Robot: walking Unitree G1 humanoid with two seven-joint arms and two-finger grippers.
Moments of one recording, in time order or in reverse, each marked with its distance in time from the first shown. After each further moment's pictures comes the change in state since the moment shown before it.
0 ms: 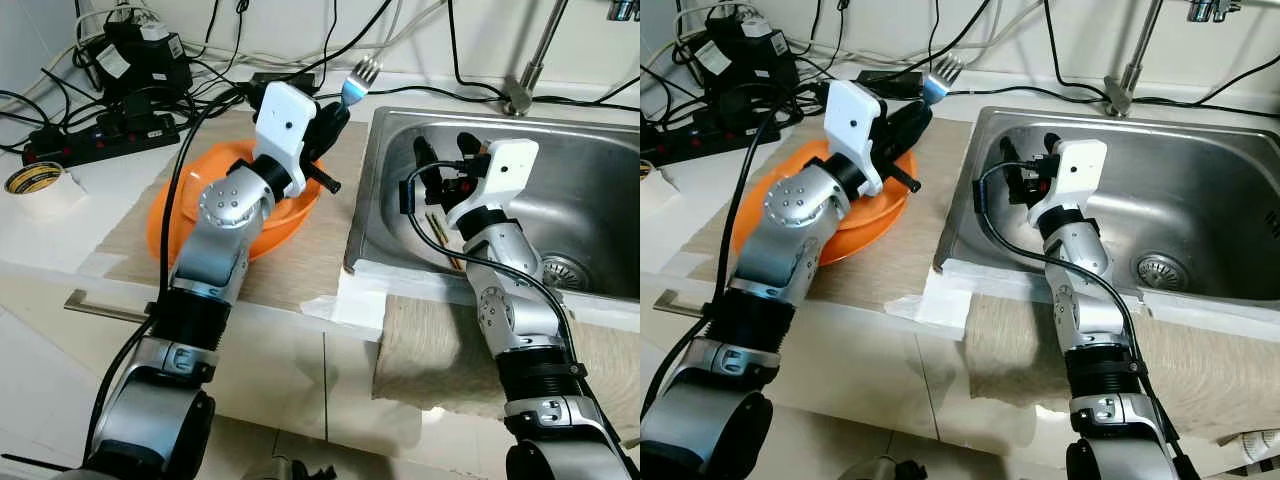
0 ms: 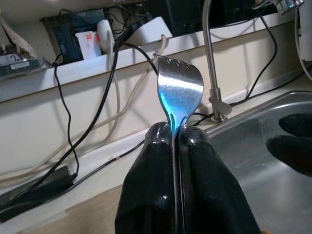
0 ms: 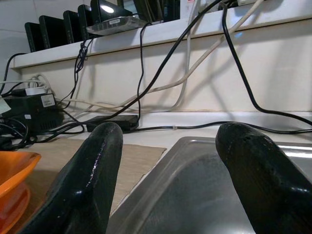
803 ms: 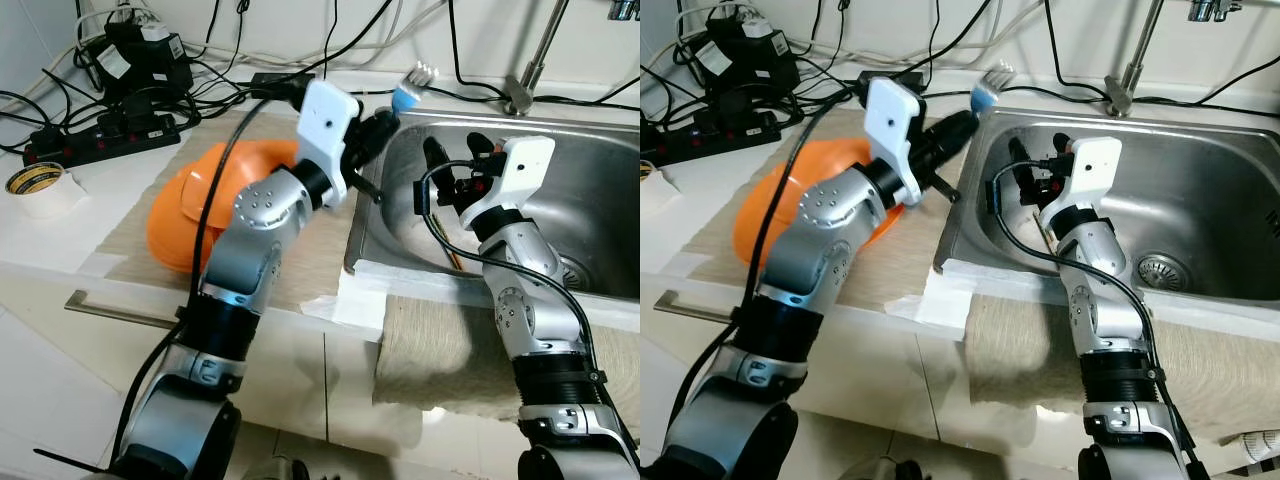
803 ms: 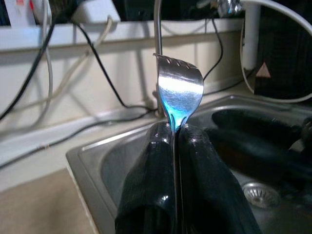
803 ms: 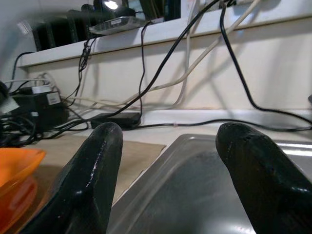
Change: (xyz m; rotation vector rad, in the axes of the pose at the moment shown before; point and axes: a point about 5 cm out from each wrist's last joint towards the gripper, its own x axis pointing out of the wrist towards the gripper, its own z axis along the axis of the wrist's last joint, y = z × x) left arm 0.011 -0.047 -0.005 -0.201 0.046 -0.139; right arm -0.011 -0.013 0.012 0.017 0.036 0.033
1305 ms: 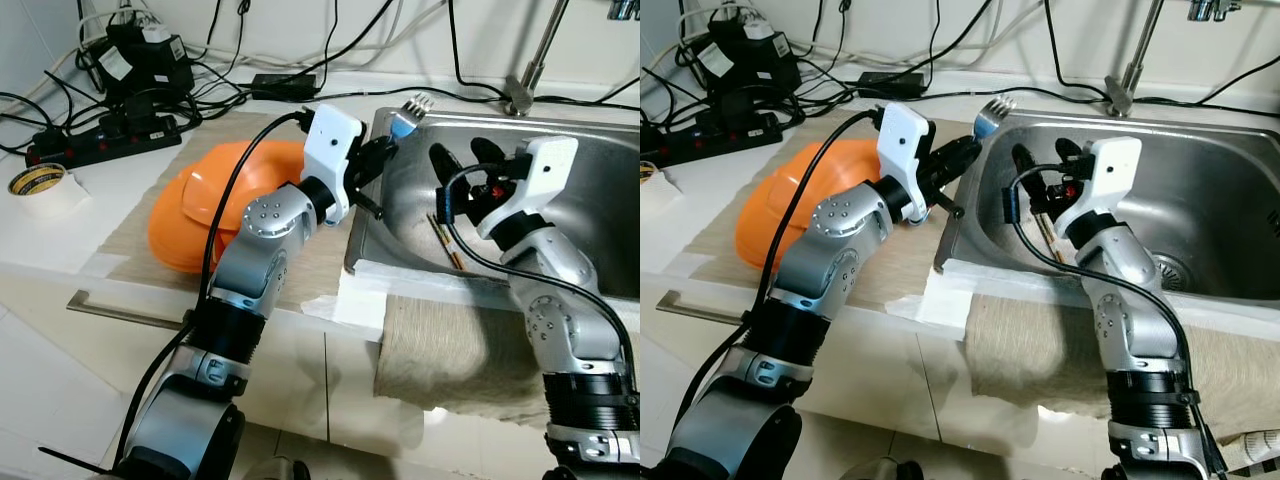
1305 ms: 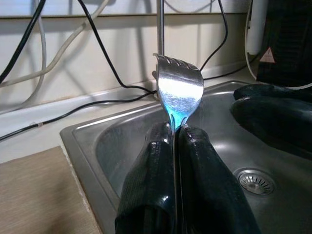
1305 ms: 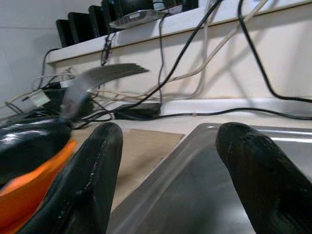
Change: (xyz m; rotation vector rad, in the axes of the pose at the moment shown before) left arm 0.004 0.000 -0.014 -0.040 0.058 0.005; right arm -0.015 -0.002 0.015 0.071 0.054 0.090
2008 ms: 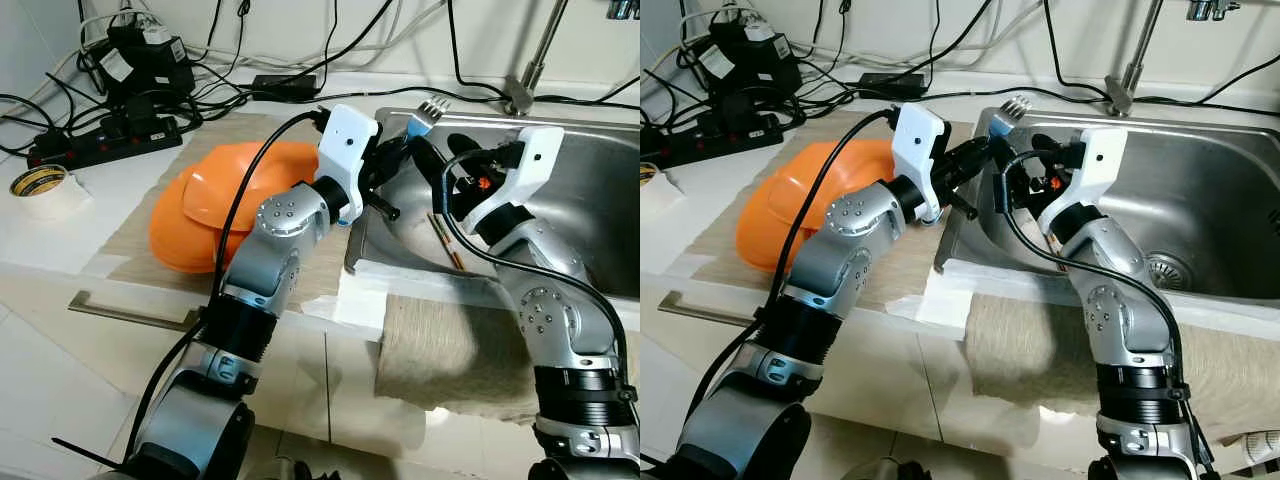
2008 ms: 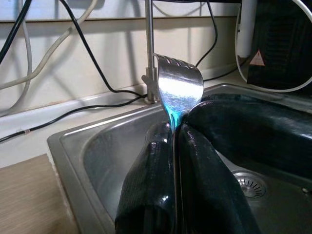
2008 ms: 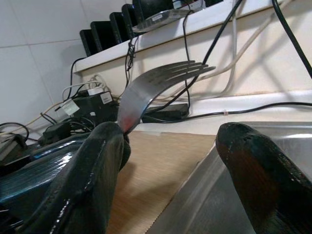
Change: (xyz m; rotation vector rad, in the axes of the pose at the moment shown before) left arm 0.007 -0.011 0.004 -0.008 -0.015 -0.035; right arm 0.013 0.018 0.001 0.111 0.003 0.047
